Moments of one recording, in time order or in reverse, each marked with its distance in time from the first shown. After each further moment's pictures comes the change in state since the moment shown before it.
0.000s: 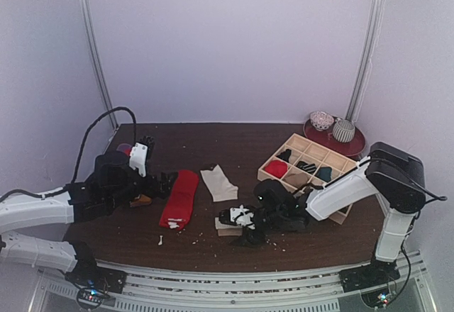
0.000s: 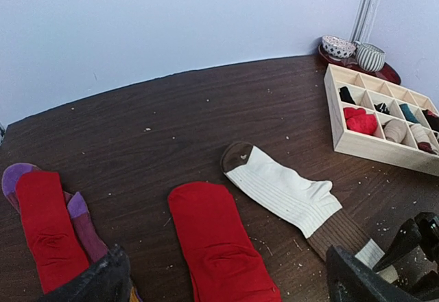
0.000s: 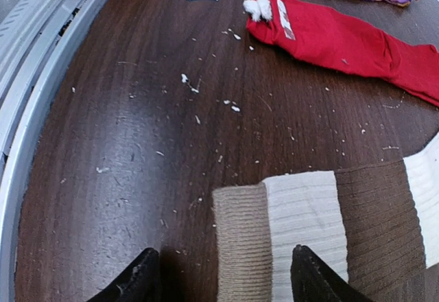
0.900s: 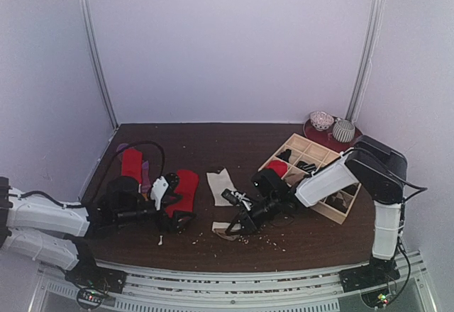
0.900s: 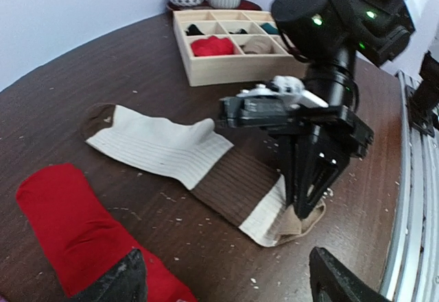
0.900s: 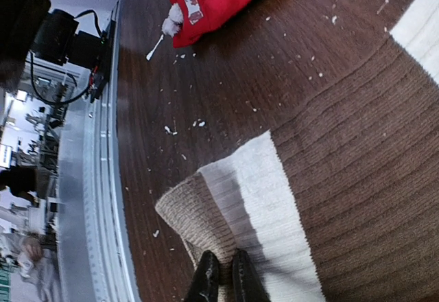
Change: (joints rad) left arm -0.068 0.139 -0.214 0.342 0.455 0.134; right arm -0.124 0.153 0.153 -0.105 -0.364 0.760
